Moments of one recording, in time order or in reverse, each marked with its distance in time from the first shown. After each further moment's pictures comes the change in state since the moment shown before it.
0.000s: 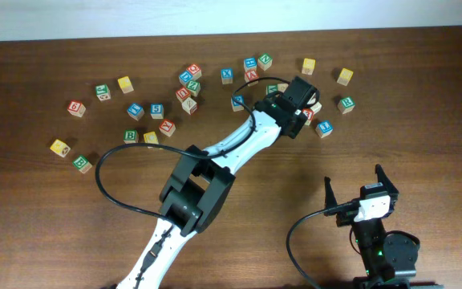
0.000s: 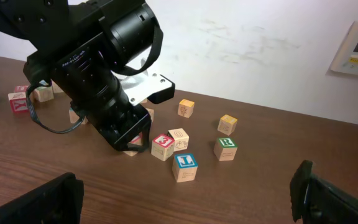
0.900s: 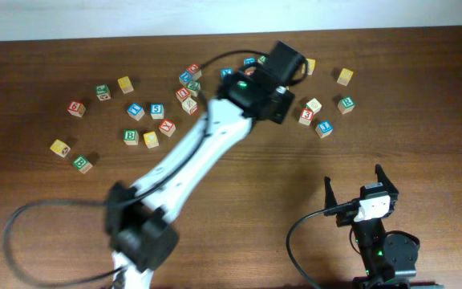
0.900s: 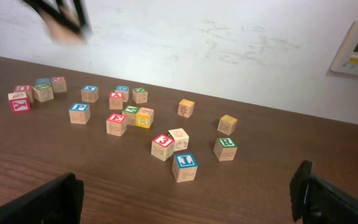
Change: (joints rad) left arm 0.039 -0.442 0.000 -0.435 -0.002 -0.114; right arm 0.000 0.000 0.000 0.000 0.000 -0.001
